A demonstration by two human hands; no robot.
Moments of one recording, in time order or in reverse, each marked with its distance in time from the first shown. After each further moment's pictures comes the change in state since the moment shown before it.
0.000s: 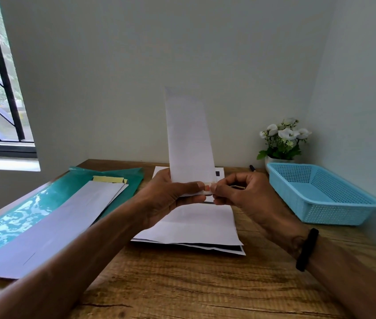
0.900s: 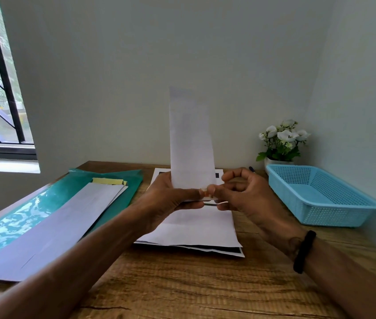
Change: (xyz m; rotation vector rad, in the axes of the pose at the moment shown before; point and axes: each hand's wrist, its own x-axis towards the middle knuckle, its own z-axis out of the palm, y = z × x) left_hand 0.002 -0.007 0.000 0.156 0.039 0.011; right_hand 0.002 0.005 -0.001 0.089 0.008 0.042
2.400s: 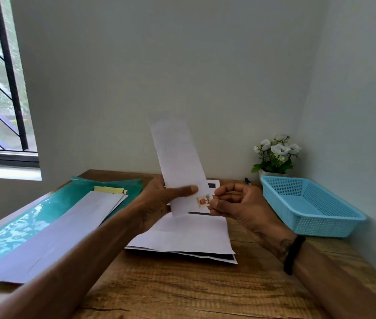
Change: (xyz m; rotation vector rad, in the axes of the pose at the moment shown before) left_hand 0.013 0.003 -0.017 -0.101 0.040 0.044; right_hand 0.014 0.013 -0.010 0.165 -0.059 0.042
